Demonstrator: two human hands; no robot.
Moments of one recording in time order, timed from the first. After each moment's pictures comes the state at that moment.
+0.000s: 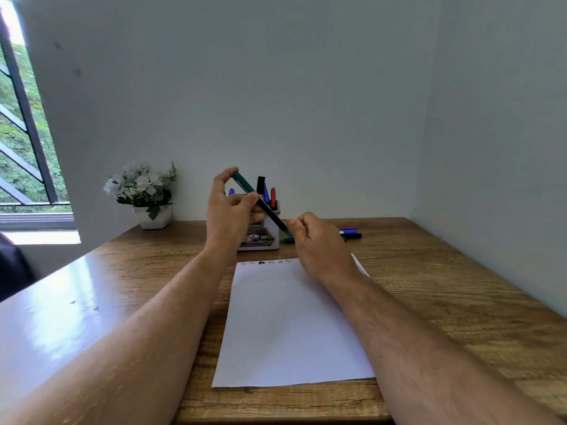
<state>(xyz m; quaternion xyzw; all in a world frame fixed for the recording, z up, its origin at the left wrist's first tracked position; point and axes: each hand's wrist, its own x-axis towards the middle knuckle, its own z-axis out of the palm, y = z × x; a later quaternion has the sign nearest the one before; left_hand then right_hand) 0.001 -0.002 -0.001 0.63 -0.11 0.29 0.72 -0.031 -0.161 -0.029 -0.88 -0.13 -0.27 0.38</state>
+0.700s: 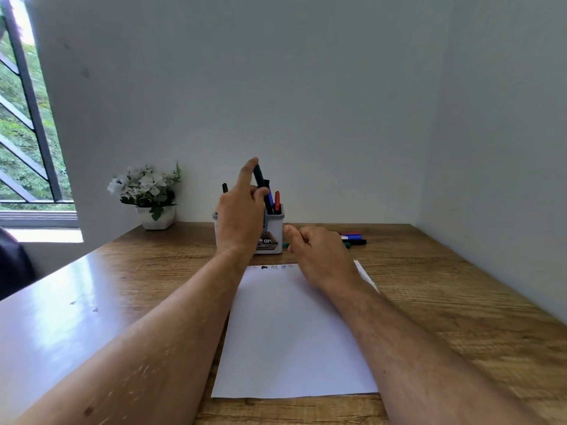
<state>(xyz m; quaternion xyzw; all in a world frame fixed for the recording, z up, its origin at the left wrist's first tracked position) 0.015 -0.015 0.007 0.77 -0.07 0.45 0.45 -0.031 -0.156 -0.030 -0.88 -0.13 -0.25 0.37</state>
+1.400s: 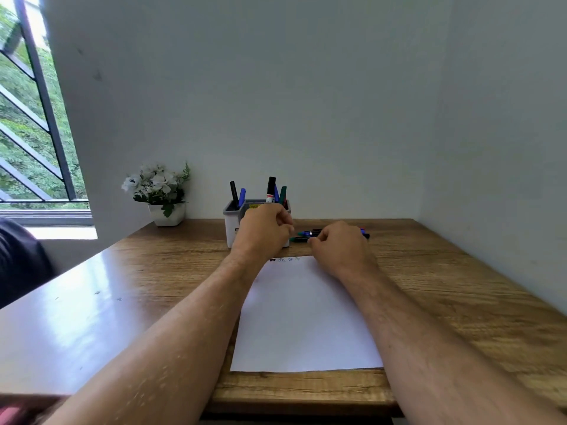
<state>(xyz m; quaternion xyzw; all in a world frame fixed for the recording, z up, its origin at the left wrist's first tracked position) -0.018 -0.022 -0.009 0.89 -0.11 0.26 0.36 -0.039 -0.173 -0.022 -0.93 0.01 -0.22 0.30</state>
